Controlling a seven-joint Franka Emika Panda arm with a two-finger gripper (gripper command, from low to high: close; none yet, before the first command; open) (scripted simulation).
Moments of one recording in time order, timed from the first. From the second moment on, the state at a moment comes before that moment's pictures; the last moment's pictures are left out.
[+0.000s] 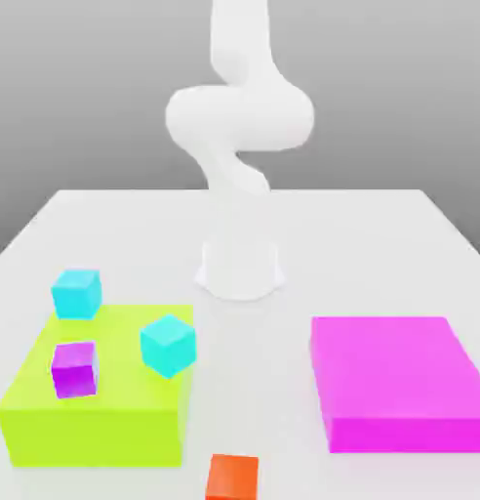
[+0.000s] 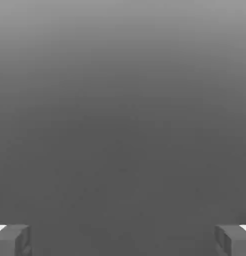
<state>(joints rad) 0.00 -0.71 0.00 -2.31 0.00 2.33 0.81</state>
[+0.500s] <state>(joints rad) -0.02 -0.16 0.01 -2.35 -0.01 2.52 0.85</state>
